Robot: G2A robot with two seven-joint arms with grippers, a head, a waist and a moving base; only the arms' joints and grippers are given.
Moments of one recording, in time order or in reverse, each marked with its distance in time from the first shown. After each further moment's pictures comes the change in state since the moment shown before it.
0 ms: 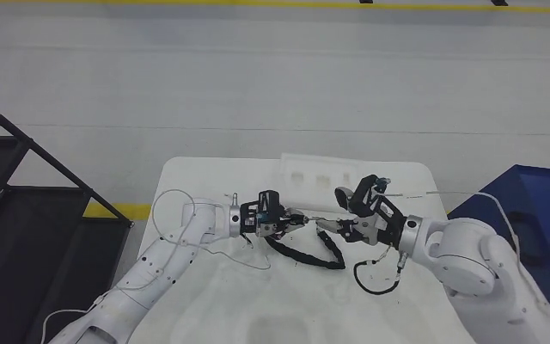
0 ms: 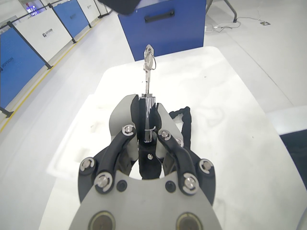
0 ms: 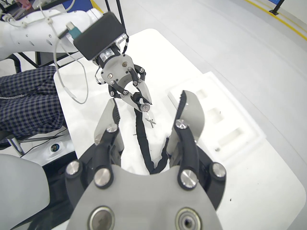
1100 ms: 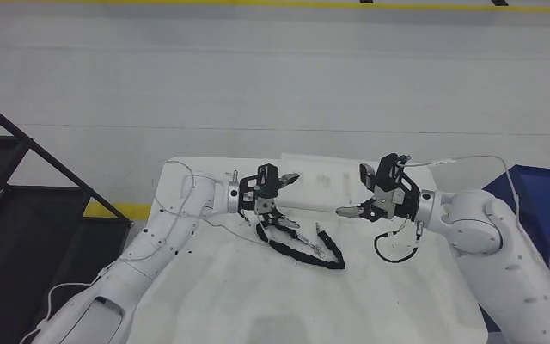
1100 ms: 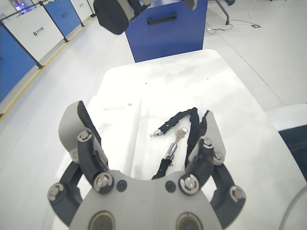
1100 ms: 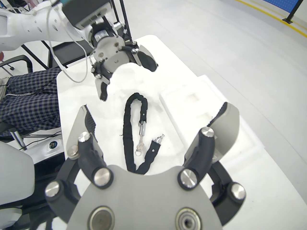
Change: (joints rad) left arm -0.210 -0.014 0.043 0.115 -0.063 -0.121 0.024; right arm 0.229 0.001 -0.033 0.408 0.108 -0.321 -0.077
